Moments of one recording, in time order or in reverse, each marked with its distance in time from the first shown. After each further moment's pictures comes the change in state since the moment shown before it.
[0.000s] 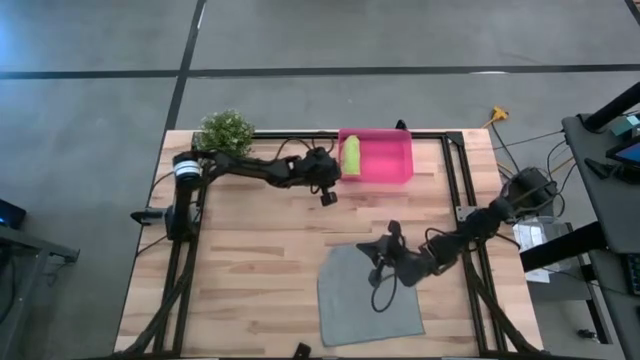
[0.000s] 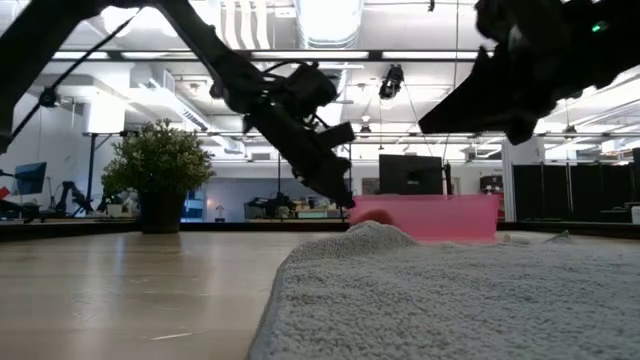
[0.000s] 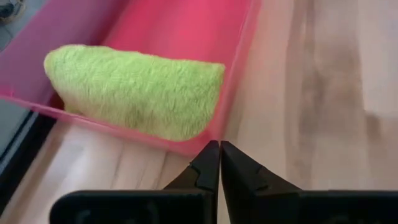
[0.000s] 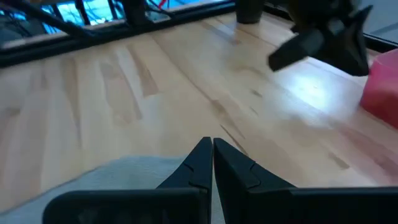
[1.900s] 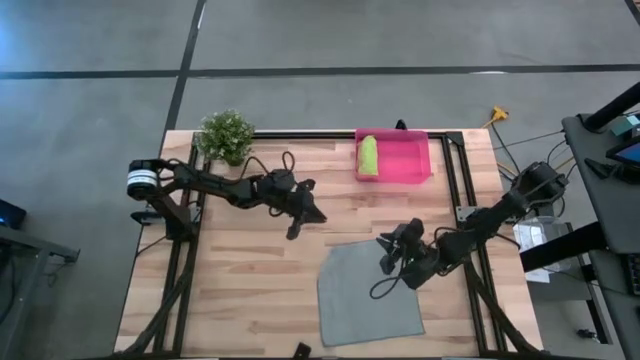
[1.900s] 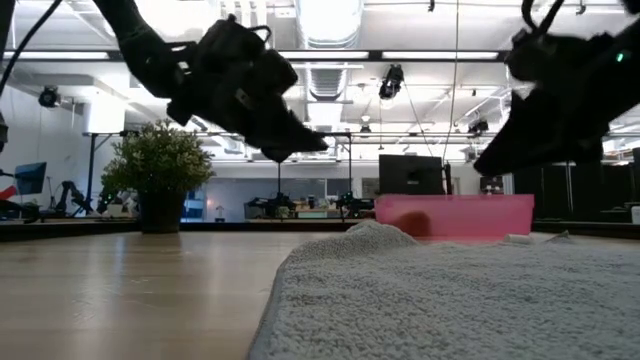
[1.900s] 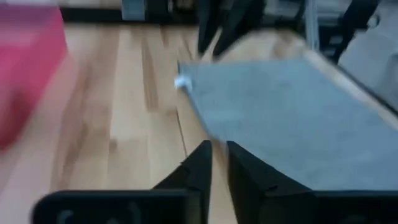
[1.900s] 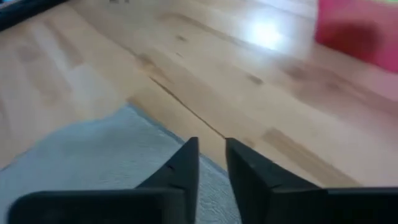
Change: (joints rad) left arm -0.126 -0.355 -0.479 0.385 0.546 -0.113; right arm 0.028 -0.120 -0.009 -0.593 0.027 0.599
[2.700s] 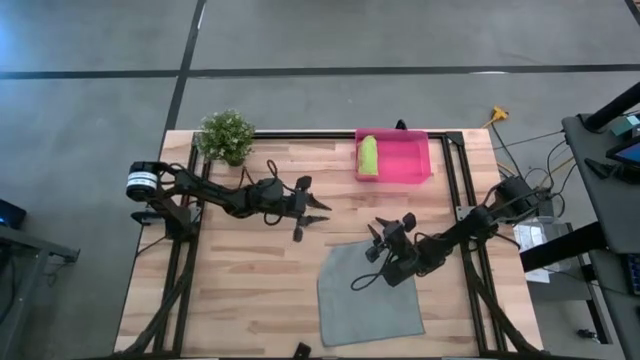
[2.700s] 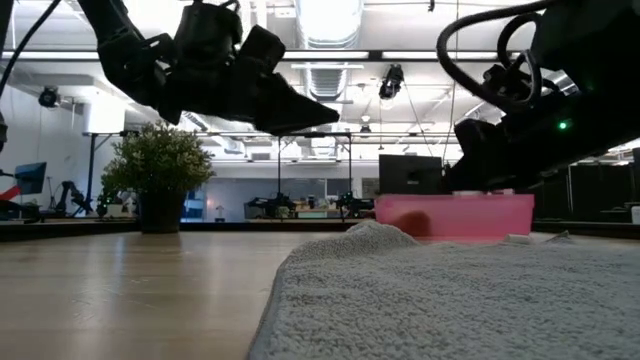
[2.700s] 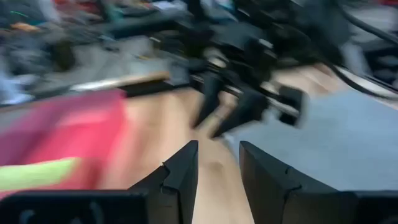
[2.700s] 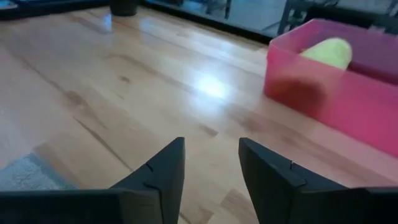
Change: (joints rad) left arm -0.077 0.004 -0.087 0.358 -0.246 0.105; right arm -0.095 0.283 -0.001 0.278 0.299 -0.189
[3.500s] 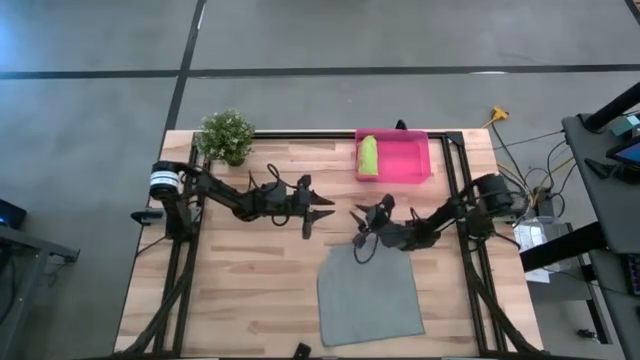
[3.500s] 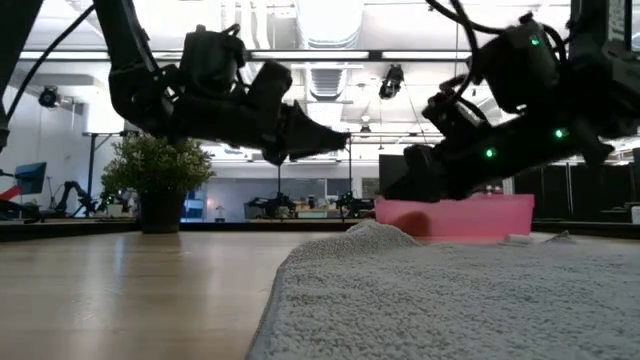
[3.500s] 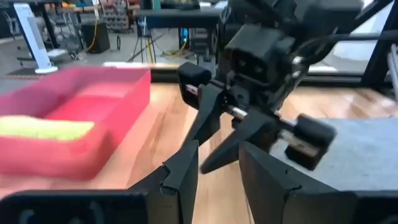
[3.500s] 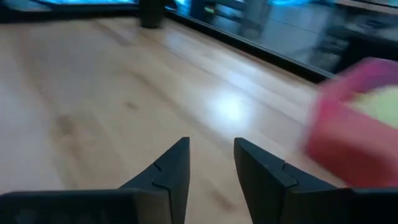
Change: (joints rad) left arm 0.005 0.170 -0.008 0.230 -0.115 -0.185; right arm -0.279 0.151 -0.129 0.924 -0.332 -0.755
